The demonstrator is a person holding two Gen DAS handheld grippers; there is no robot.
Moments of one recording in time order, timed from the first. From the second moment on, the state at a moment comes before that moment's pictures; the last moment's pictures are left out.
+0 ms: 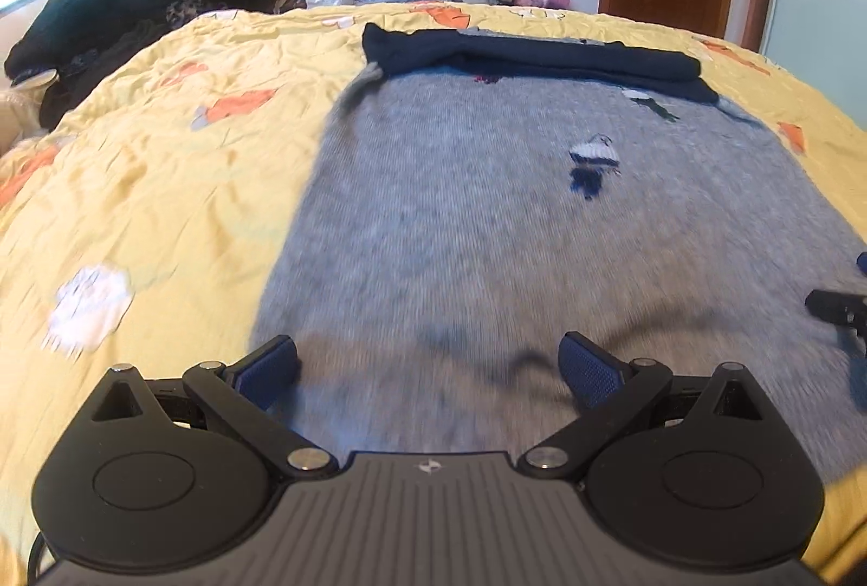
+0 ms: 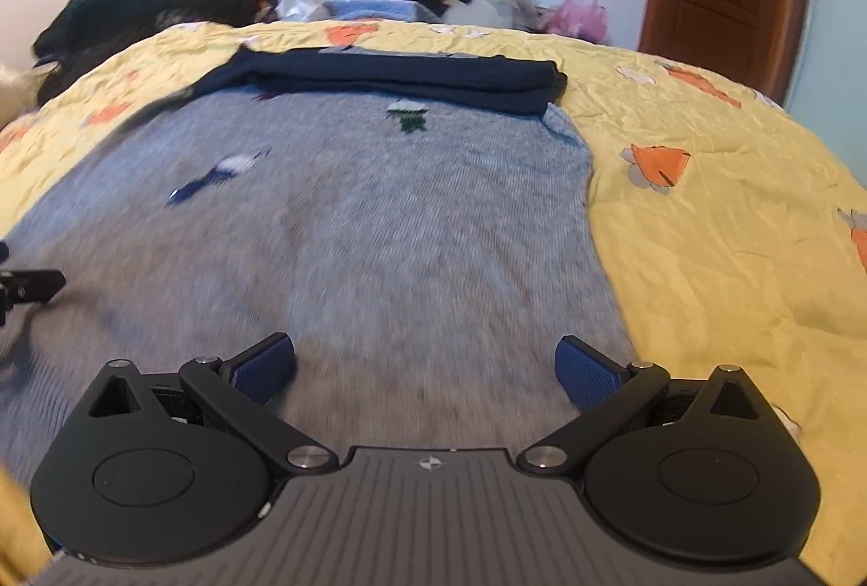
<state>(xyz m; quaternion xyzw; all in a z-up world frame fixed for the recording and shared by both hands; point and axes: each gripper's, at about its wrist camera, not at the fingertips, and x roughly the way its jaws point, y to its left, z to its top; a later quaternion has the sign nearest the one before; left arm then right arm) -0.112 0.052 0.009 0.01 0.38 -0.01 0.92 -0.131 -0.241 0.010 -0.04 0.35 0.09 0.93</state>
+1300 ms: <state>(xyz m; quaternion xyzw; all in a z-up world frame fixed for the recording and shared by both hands) -0.120 0.186 -0.024 -0.44 0.52 -0.17 0.72 -0.161 -0.396 0.000 0.44 0.51 0.24 0.70</state>
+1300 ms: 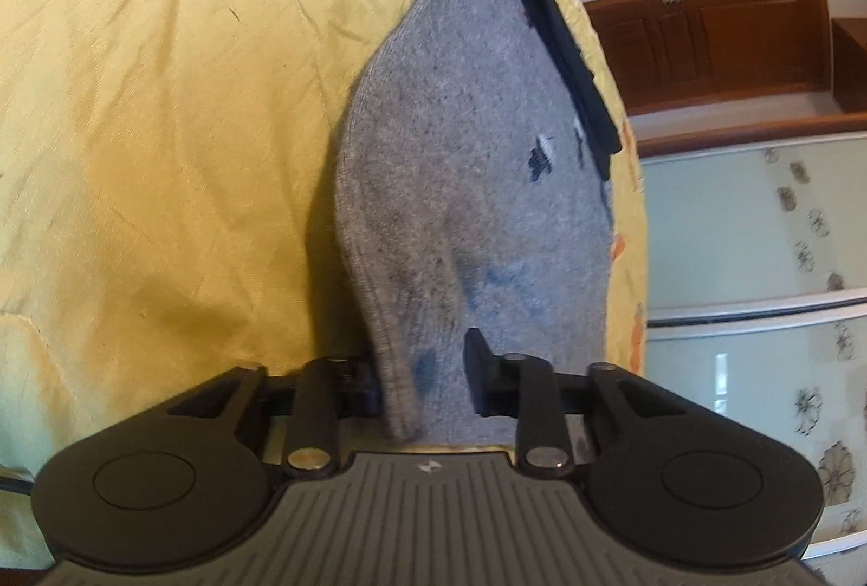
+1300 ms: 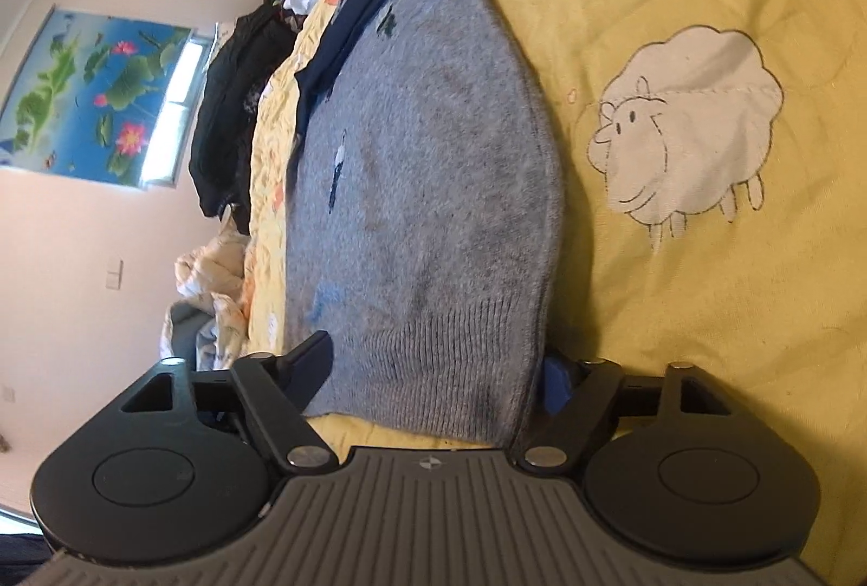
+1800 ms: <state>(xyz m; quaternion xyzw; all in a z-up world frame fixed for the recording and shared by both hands) -0.097 0.173 0.044 -0.33 0.47 -0.20 0.79 -0.147 -0.390 0.026 0.40 0.49 0.25 0.73</state>
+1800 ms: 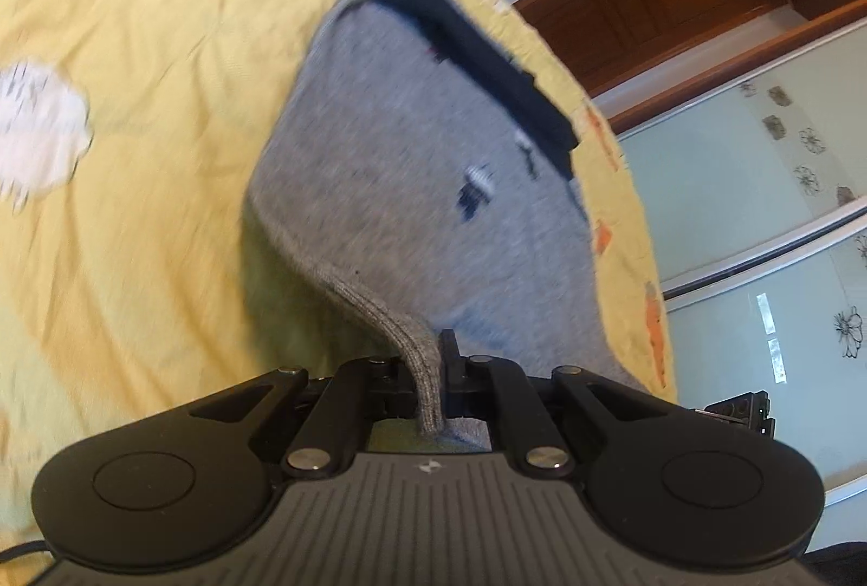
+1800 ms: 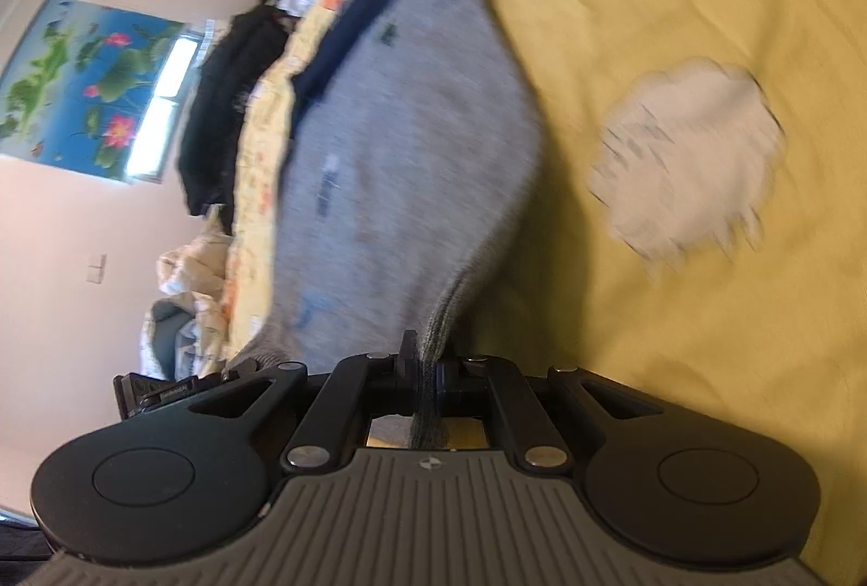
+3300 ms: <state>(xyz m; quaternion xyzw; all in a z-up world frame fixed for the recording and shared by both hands) 0.297 0.164 0.050 -0.35 0.37 -0.02 0.86 0.260 -0.411 0.006 0.48 0.34 0.14 0.80</state>
